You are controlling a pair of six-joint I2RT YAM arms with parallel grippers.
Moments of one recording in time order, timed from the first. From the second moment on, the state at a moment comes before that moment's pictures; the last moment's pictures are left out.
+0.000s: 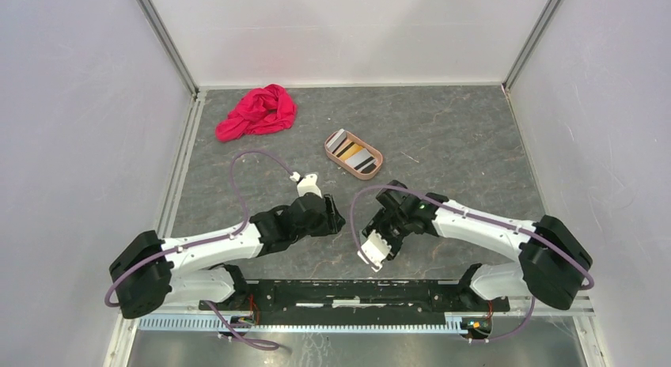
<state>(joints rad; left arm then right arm) -1.00 1.17 0.59 -0.15 -0.28 -0.92 0.88 1.33 0.72 -0.55 -0.34 -1.55</state>
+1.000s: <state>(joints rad) -1.00 1.22 0.50 0.22 -0.07 -0.81 0.63 1.34 0.63 -0.44 -0.71 -1.16</state>
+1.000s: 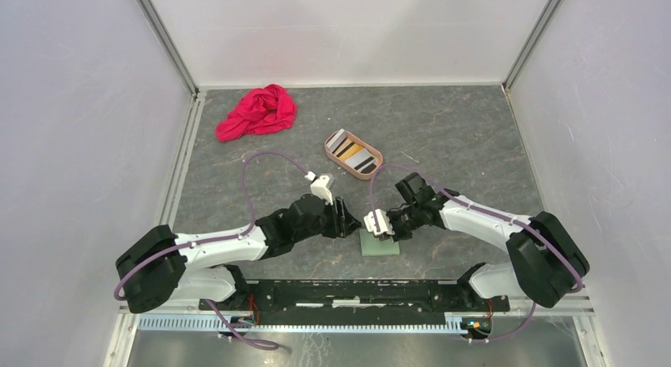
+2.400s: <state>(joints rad) -1.13 1.45 0.53 0.17 -0.13 -1.13 0.15 1.11 0.72 -0.61 -0.94 -1.07</state>
